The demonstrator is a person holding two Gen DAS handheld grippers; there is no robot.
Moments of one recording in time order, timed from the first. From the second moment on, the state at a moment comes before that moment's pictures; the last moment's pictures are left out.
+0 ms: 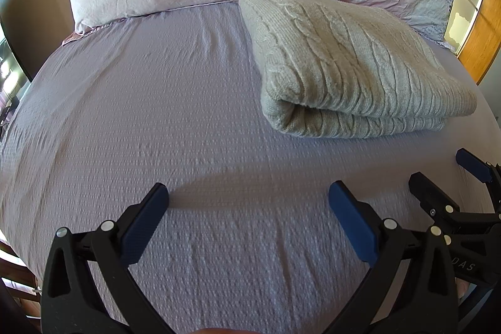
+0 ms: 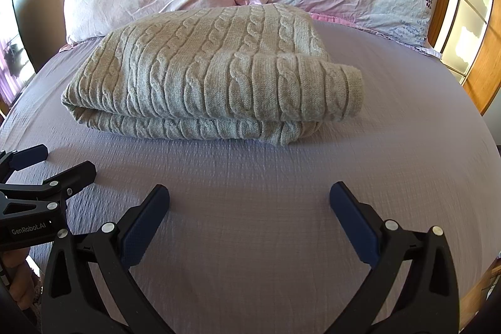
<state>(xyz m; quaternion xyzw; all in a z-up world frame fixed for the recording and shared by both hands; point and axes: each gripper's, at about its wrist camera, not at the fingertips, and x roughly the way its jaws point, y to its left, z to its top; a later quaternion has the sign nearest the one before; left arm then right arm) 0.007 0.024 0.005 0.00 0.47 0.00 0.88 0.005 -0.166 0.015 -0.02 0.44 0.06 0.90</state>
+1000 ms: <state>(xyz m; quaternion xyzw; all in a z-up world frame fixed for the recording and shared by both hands) 0.008 0.023 0.004 0.00 0.48 0.00 0.88 0.006 -0.167 0.015 -0.02 0.44 0.06 0.90</state>
